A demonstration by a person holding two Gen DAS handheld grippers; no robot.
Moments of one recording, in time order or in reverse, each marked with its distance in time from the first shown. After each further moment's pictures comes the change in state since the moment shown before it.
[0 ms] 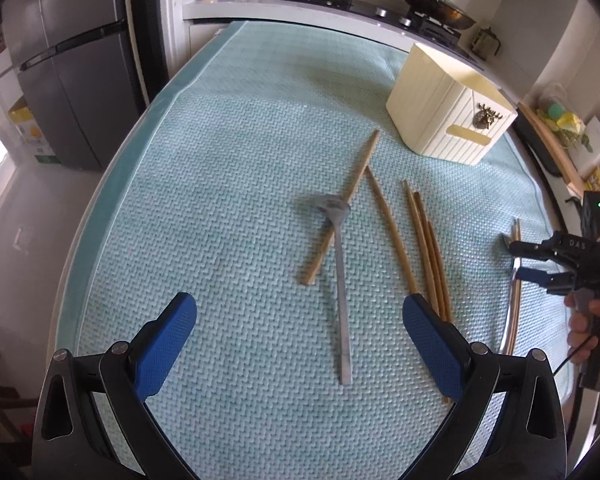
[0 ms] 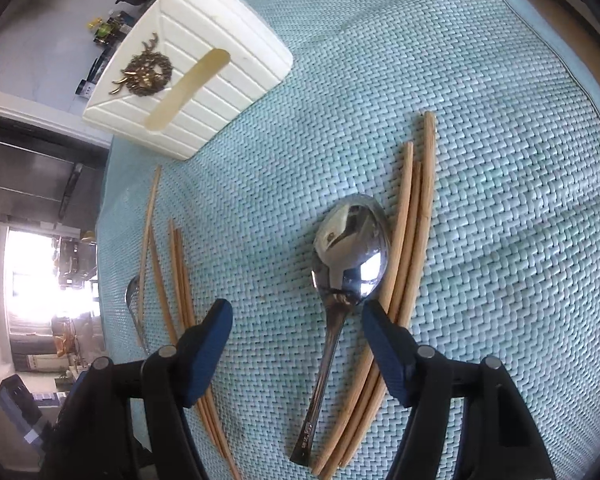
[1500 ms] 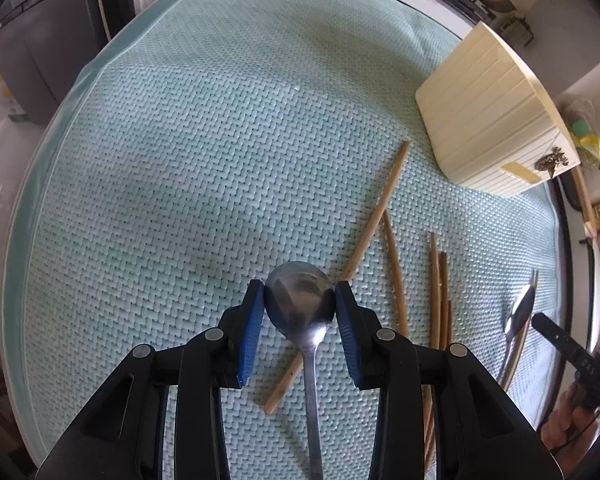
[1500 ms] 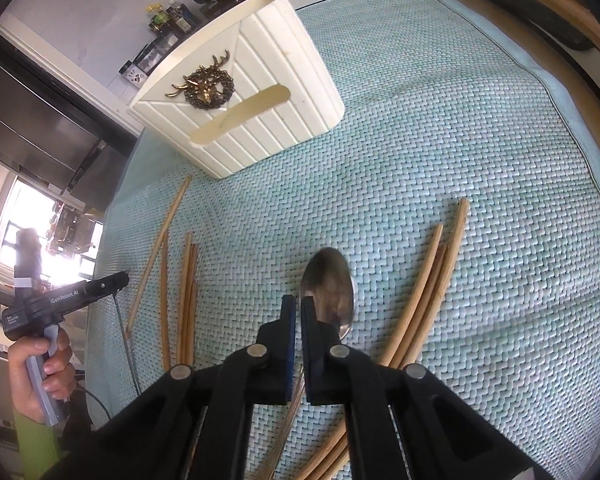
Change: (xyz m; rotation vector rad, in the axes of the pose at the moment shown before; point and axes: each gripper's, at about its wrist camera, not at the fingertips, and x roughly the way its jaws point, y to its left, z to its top) left arm 0.102 -0.011 0.092 -0.092 0.207 -0.086; right arm -0.043 0.022 -0.023 -0.237 -0.128 -0.006
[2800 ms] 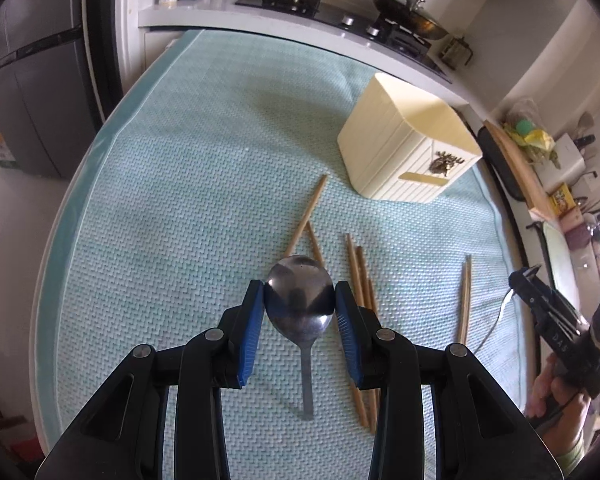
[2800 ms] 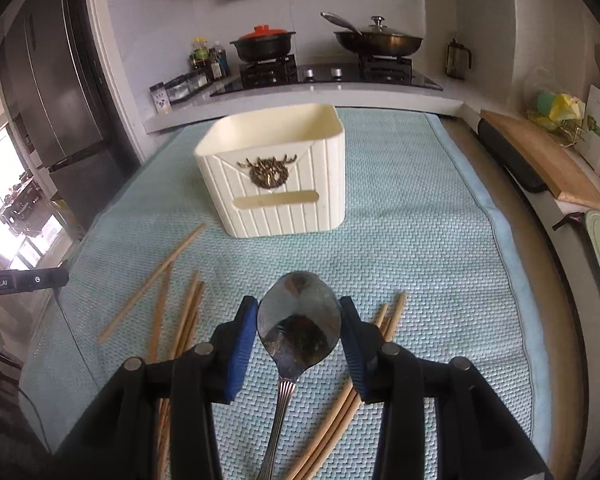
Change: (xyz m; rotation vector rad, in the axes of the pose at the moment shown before) left arm -0.106 -0.022 -0.044 0.115 -0.185 -0.085; right arm -0.120 0.074 -0.028 -0.276 -0.328 -0.233
